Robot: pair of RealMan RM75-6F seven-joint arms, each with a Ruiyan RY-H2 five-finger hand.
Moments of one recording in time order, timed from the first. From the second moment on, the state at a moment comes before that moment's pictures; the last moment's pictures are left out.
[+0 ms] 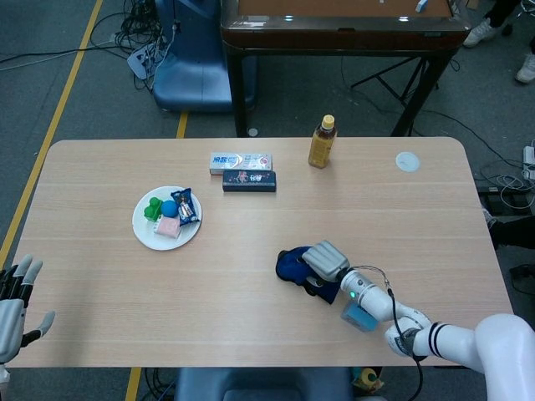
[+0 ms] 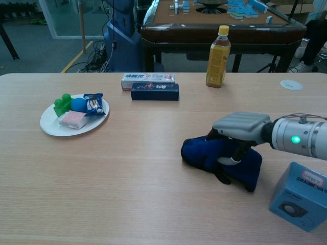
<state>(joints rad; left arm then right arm) -0.01 -1.11 -0.03 -1.69 1.48 1.55 0.16 0.80 -1.63 0.02 -1.17 -1.39 0.67 -0.10</state>
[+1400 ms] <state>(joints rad) -0.01 -1.12 -0.03 -1.68 1.49 1.55 0.15 0.77 -1.47 0.18 -1.26 -1.32 0.82 -0.02</state>
